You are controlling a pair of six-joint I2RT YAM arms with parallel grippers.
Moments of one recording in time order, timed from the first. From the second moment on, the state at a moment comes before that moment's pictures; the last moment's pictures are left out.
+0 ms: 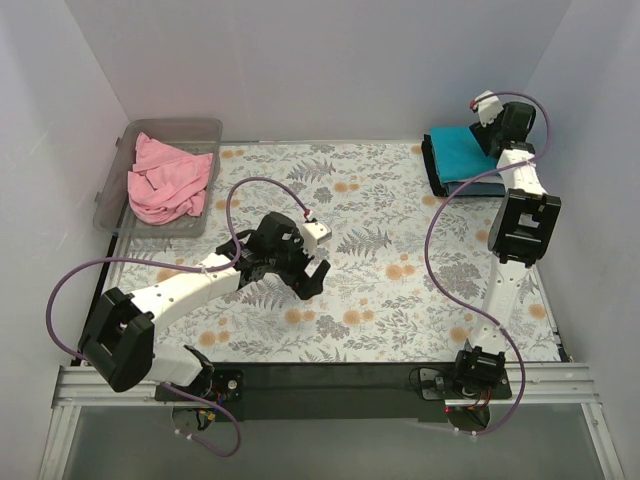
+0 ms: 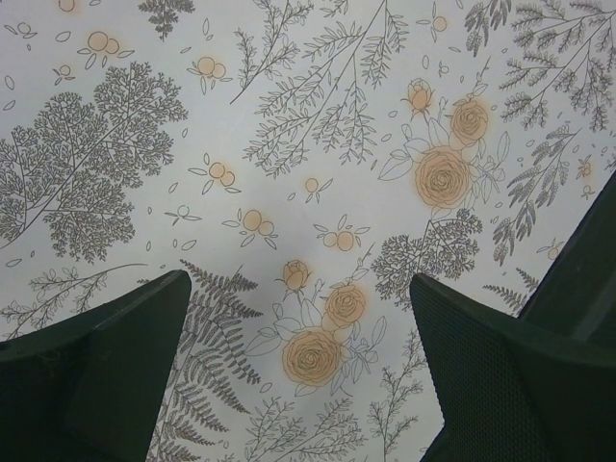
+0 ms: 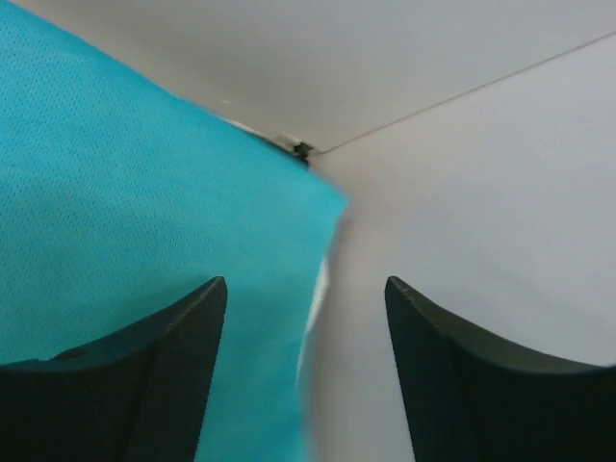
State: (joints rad) left arm -0.71 1.36 0.88 -0.34 0.30 0.08; right arm -0.21 2.38 2.09 -0.14 -0.09 -0.76
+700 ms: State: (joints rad) left arm -0.71 1.28 0.91 -0.34 0.30 -0.06; right arm -0.21 1.96 1.97 -0.21 -0.27 -0.41
